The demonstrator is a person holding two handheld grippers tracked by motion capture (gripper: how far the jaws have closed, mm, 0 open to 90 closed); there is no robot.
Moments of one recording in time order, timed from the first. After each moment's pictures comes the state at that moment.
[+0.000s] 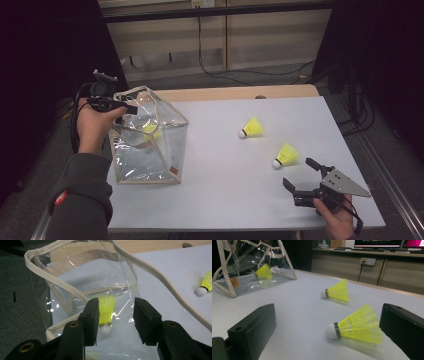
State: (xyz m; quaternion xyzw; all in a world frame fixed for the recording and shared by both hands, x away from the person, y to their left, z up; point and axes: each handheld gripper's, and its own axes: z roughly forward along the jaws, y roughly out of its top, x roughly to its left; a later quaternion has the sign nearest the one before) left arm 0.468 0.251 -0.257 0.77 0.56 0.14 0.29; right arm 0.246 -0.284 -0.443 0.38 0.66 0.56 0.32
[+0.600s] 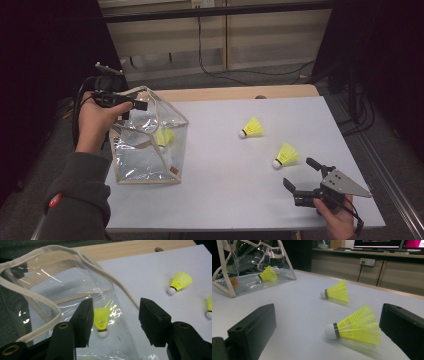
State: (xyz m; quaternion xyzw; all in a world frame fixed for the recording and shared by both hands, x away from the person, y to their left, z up) left arm 0.460 0.227 -0.235 0.78 0.52 0.10 0.34; right arm 0.246 -0.285 -0.442 0.38 0.66 0.56 0.32
